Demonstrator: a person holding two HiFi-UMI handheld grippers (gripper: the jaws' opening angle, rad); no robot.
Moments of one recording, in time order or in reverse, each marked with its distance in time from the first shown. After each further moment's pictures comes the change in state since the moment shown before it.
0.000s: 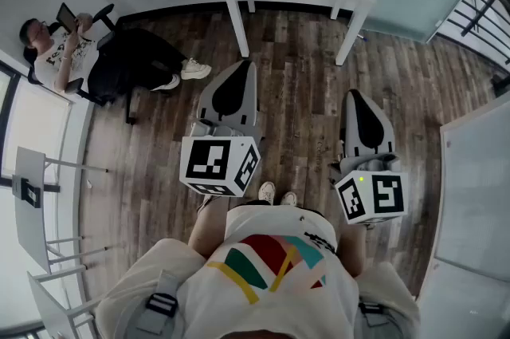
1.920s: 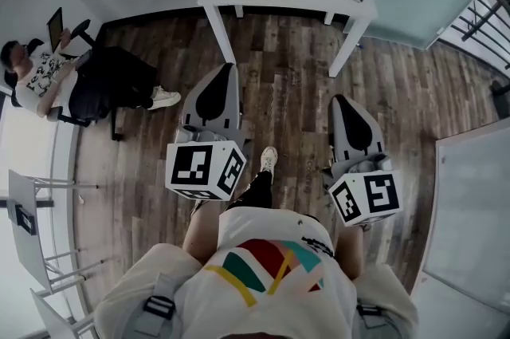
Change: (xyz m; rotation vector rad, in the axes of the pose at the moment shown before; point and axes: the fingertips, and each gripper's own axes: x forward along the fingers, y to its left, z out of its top) left arm 0.168 0.054 -0.037 -0.053 0.008 0.045; right arm 0.154 -0.088 -0.045 0.036 0.089 0.076
